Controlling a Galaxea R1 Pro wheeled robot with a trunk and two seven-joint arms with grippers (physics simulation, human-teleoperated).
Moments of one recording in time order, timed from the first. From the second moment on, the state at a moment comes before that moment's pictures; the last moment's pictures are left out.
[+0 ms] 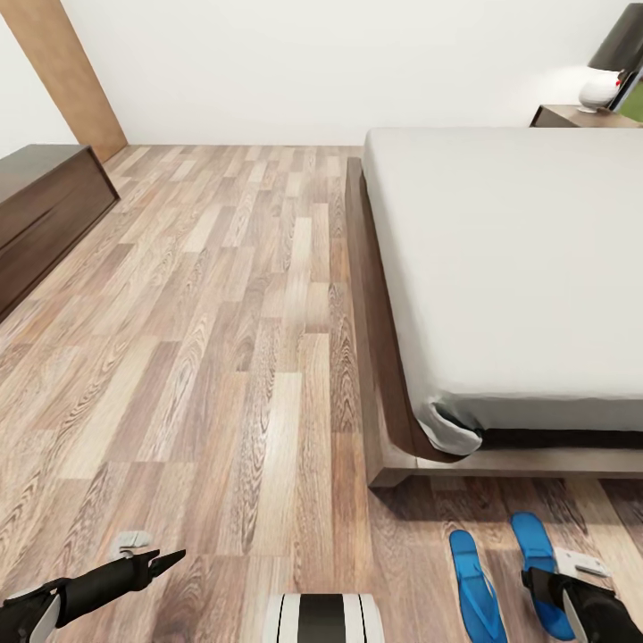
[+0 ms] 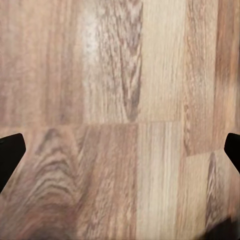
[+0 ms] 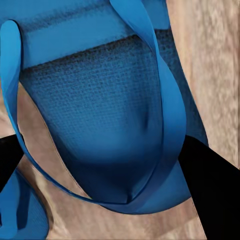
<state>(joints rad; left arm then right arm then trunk) -0.50 0.32 0.48 -0.34 -0.17 0.10 -1.03 -0.44 -0.20 -0.62 -0.57 0.35 0.32 0.10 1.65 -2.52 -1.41</state>
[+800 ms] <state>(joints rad) -0.50 0.32 0.48 -0.34 -0.17 0.10 -1.04 -0.44 -0.20 -0.62 -0.57 0.35 0.32 0.10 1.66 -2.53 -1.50</state>
